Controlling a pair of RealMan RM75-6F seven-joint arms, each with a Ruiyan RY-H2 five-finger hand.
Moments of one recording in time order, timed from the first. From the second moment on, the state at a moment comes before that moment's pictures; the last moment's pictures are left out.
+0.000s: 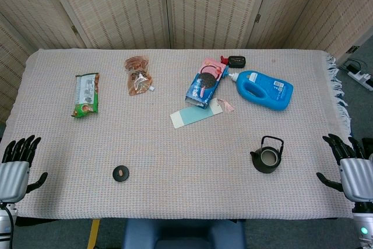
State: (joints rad) left arm -0.12 -1.15 -0.07 -1.63 1.42 1.45 0.20; right arm 0.05 -1.09 0.07 -1.63 -1.49 1.50 -0.03
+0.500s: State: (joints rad) left arm -0.13 -1.15 -0.07 -1.64 1.43 1.45 0.21; right arm 0.07 -1.07 0.06 -1.65 -1.49 1.45 -0.01
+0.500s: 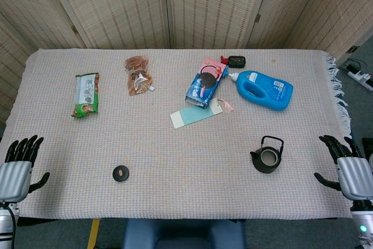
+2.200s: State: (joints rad) left arm -0.10 -1.15 -0.06 -1.61 1.42 1.47 0.16; right arm 0.57 -1.26 0.16 -1.38 -1.16 0.74 0.02
